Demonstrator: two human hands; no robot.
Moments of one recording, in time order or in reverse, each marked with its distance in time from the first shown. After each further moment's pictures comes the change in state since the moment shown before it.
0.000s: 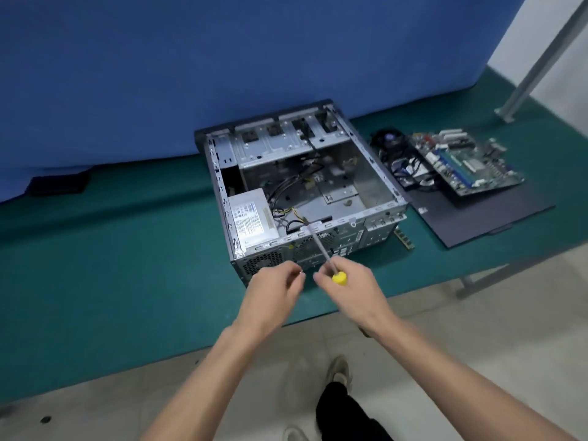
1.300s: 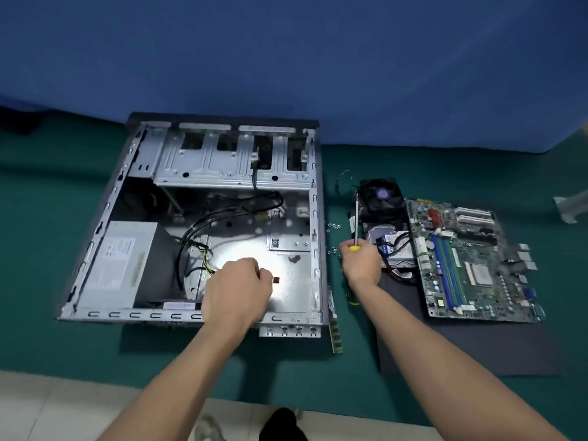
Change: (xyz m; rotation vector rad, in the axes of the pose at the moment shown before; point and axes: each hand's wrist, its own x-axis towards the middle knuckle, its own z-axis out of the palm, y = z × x) left_hand 0.202 0.095 0.099 0.328 0.258 -0.662; right_hand 0.307 0.132 -0.134 -0.106 0.091 0.327
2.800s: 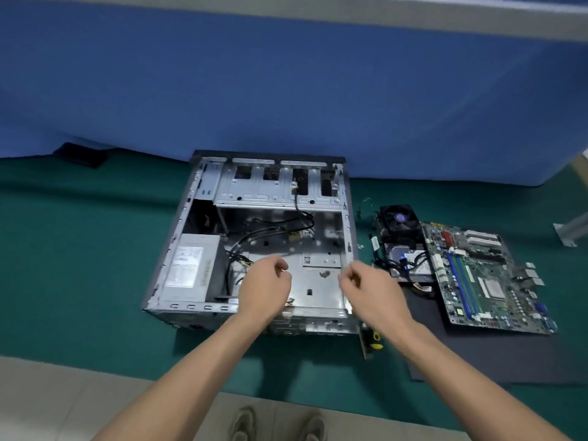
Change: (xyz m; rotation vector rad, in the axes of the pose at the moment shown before) left_hand -0.005 -0.034 -0.039 -0.521 -0.053 0.030; right_hand -0.134 -0.047 -0.047 -0.399 -0.172 -0.627
